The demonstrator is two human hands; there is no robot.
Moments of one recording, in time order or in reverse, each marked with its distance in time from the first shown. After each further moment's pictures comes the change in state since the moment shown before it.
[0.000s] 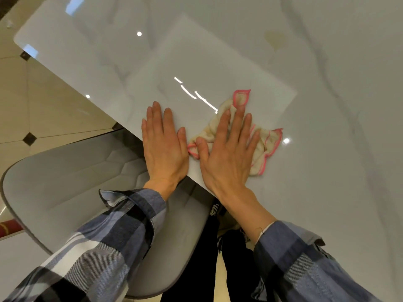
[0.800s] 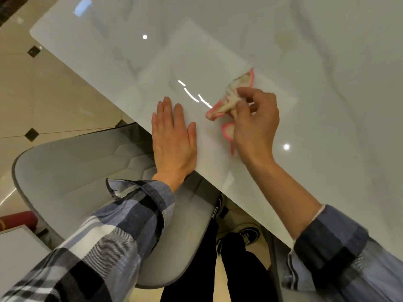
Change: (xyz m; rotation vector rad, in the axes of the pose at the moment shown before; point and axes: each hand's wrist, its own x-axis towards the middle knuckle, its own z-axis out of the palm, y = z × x) left_hand -0.001 -0.004 0.000 0.014 0.018 0.044; right_hand 0.044 -0.004 -0.056 0.800 0.212 0.168
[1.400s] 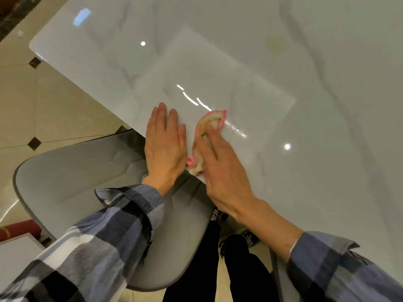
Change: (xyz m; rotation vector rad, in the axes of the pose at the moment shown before) left_hand 0.004 -0.009 -0.008 -0.027 -0.045 0.018; right_hand -0.071 0.051 -0.002 -0.518 -0.572 -0.531
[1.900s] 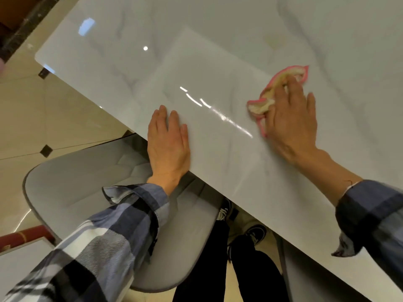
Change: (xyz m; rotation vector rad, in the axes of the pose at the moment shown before) left_hand 0.003 0.003 0.002 0.047 0.010 -0.006; right_hand 0.044 0.113 -0.072 -0.332 0.188 0.402
